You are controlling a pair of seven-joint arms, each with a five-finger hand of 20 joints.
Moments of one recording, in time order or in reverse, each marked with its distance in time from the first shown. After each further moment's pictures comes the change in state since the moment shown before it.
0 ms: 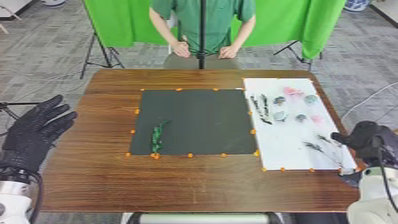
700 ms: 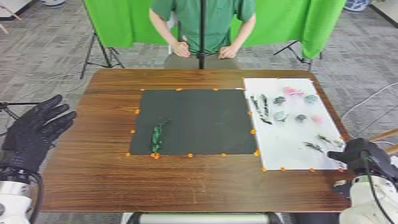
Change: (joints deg) left arm 0.0 -0.1 0.0 0.0 0.0 0.1 0.1; right arm 1.6 -1.5 -3.6 5.6 0.7 -2.7 1.2
